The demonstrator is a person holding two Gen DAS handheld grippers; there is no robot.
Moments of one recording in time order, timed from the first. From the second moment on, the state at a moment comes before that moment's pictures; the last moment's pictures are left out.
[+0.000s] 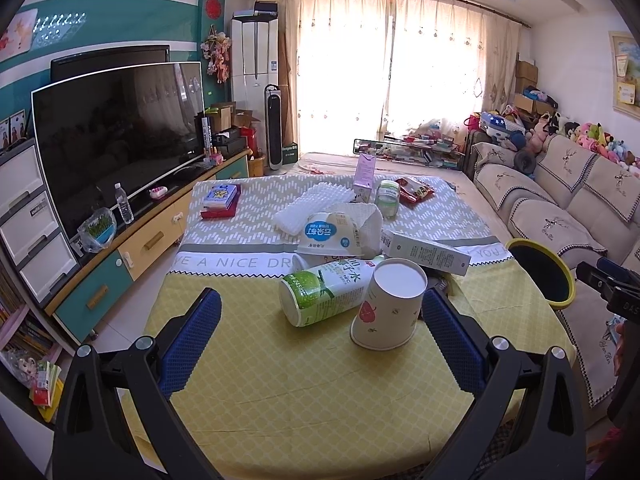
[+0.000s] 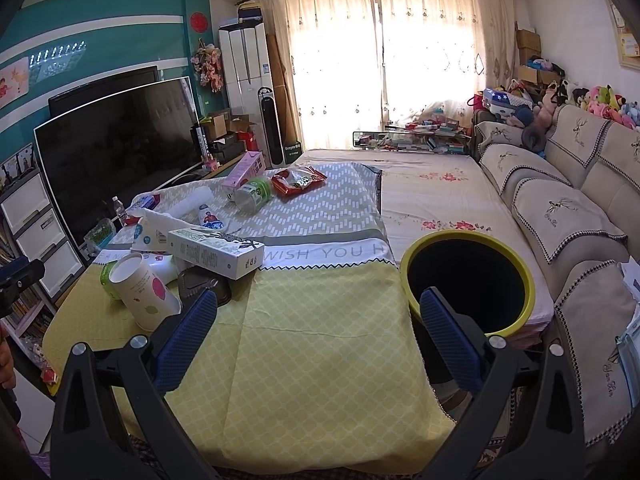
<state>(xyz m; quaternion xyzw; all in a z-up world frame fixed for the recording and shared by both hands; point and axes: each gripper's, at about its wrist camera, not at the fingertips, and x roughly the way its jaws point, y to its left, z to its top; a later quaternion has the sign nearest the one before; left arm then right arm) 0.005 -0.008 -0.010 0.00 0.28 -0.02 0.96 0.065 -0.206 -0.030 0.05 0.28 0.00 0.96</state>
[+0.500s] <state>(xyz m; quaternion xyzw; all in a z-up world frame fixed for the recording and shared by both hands) 0.007 -0.008 -0.011 0.00 0.28 -0.02 0.96 0.066 -0.207 -0.032 0.05 0.28 0.00 0.96</state>
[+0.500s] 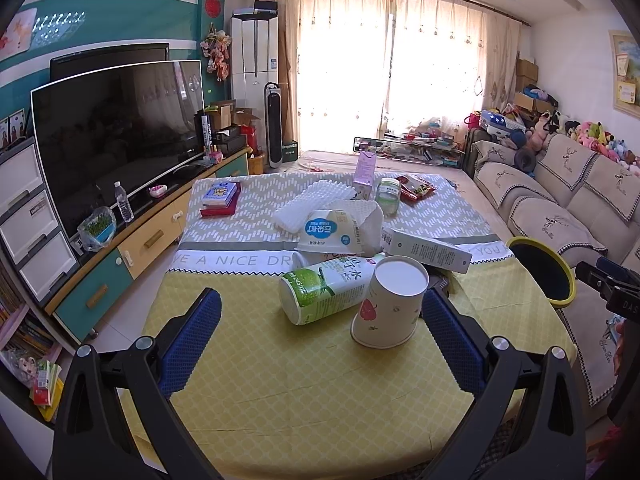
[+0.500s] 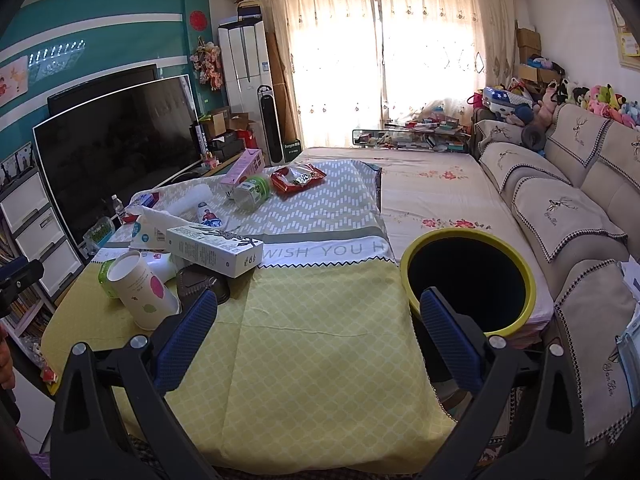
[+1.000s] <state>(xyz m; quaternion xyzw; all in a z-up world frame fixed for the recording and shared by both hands) 0.028 0.013 -0.018 -0.01 0.29 -0.01 0.96 0.087 -0.199 -0.047 0.06 0.31 0.03 0.95</state>
